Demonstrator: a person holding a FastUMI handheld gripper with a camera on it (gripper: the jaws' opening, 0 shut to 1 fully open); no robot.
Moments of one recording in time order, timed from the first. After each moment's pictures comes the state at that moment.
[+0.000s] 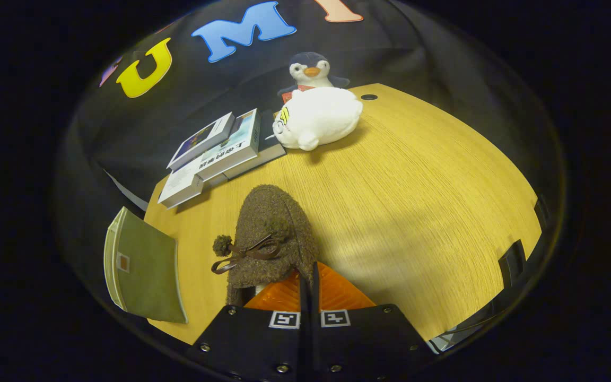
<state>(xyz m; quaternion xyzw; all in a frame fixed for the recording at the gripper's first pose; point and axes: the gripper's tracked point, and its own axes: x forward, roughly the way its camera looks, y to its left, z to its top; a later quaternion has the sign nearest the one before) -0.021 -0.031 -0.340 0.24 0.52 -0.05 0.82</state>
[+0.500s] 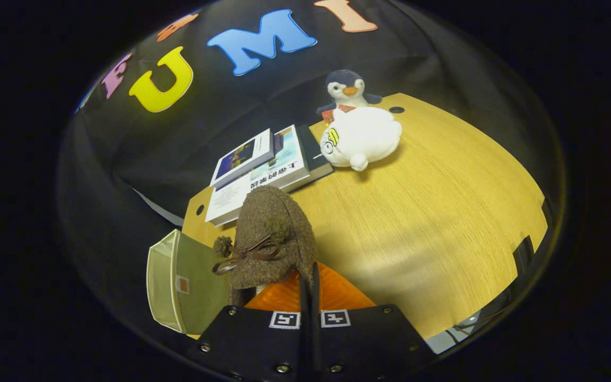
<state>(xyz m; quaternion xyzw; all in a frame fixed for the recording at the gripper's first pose) 0.014 0.034 -0.263 0.27 0.49 -0.02 0.83</state>
